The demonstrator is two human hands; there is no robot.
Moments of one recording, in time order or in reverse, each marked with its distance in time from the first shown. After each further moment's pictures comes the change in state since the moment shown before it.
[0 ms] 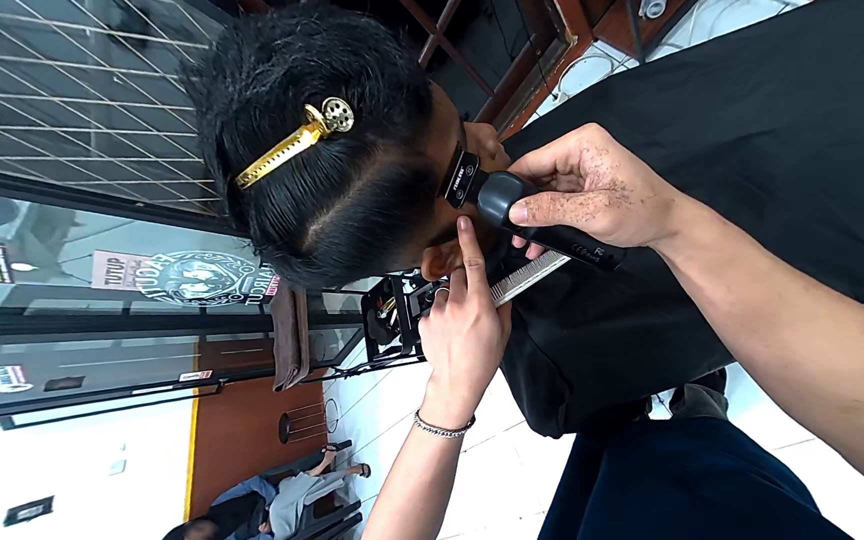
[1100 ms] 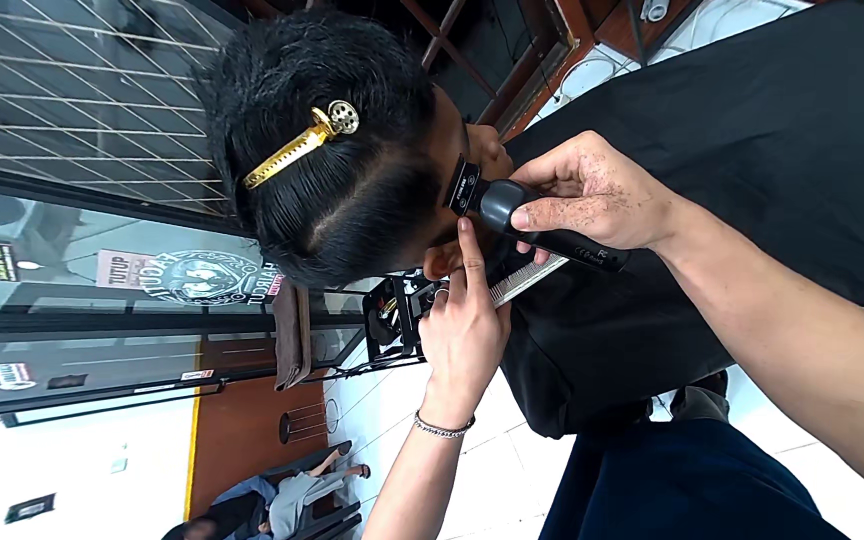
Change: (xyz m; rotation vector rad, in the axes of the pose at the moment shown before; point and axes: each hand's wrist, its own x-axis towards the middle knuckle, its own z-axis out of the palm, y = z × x) left_hand -0.001 -0.001 -0.001 0.002 0.019 0.000; right_hand -0.002 0.001 -0.002 -0.025 -0.037 0.029
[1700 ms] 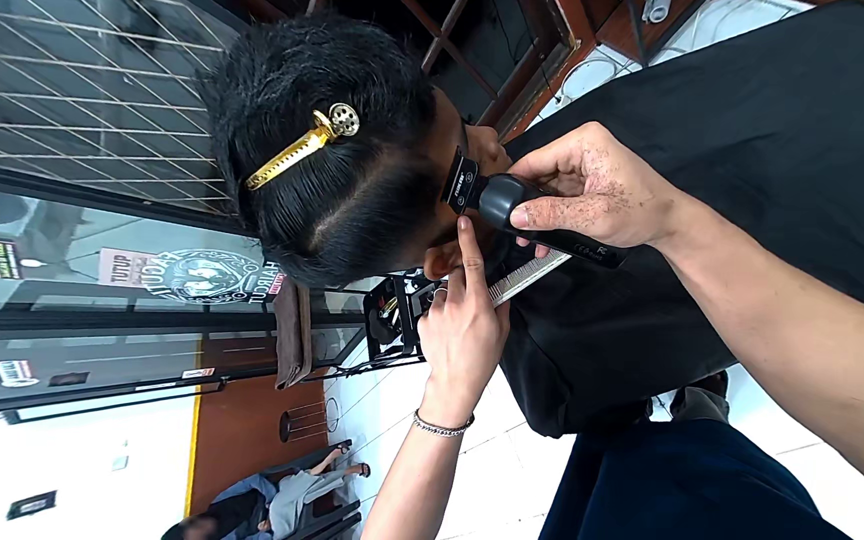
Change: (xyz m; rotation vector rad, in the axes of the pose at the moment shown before) left_hand 0.000 0.000 -0.001 -0.001 -0.005 -0.009; right_hand 0.003 -0.001 -0.002 -0.067 0.014 -0.085
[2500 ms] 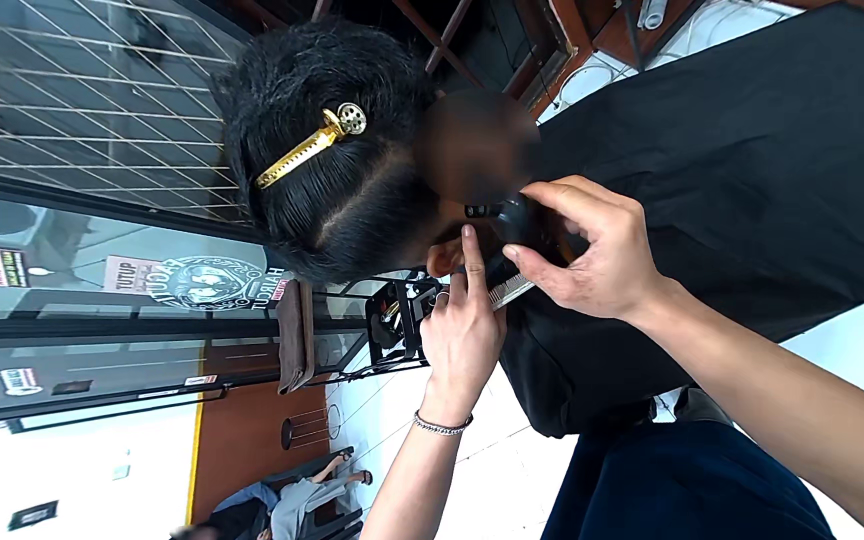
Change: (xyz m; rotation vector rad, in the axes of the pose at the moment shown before) left_hand -0.006 -0.006 0.007 0.026 0.002 0.037; right_hand -0.035 0.010 0.059 -0.516 0.554 -0.220
